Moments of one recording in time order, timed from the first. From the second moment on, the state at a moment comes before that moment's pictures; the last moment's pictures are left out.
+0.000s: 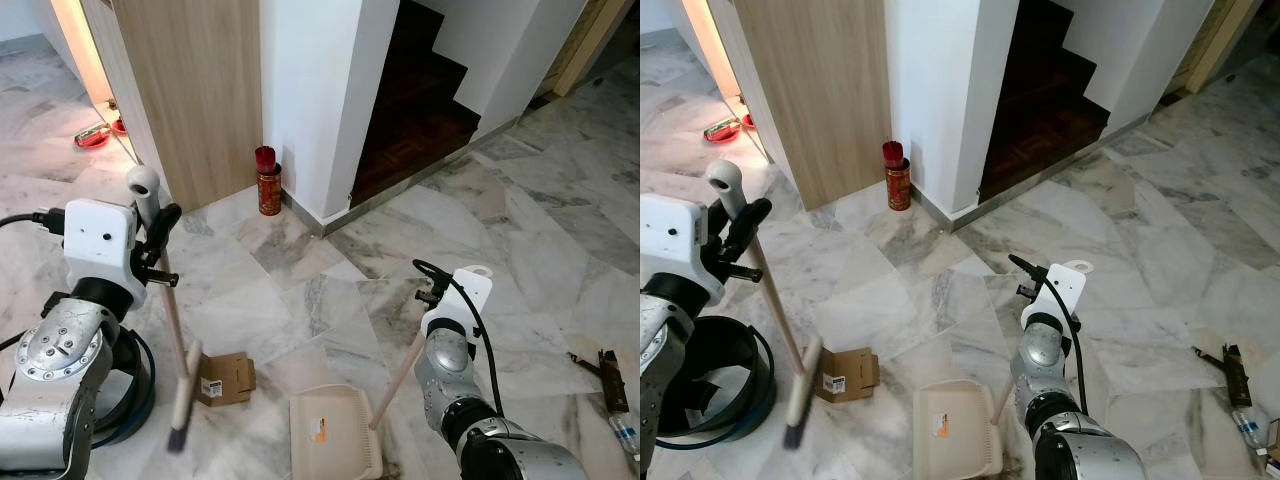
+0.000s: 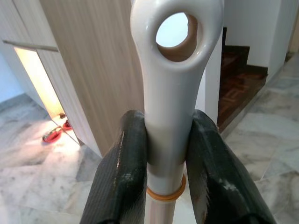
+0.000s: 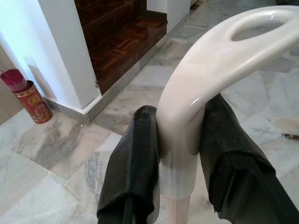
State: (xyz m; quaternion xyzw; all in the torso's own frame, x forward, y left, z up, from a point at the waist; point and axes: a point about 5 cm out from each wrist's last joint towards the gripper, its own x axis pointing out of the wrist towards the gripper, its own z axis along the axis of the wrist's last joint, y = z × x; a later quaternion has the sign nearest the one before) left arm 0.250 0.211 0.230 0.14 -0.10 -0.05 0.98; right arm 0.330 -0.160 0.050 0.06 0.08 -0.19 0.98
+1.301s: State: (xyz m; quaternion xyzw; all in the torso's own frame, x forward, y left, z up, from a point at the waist) left arm 0.245 0.228 0.163 0.13 -0.03 -0.05 0.99; right arm 0.319 -0.169 0.039 0.06 0.10 -0.23 0.97
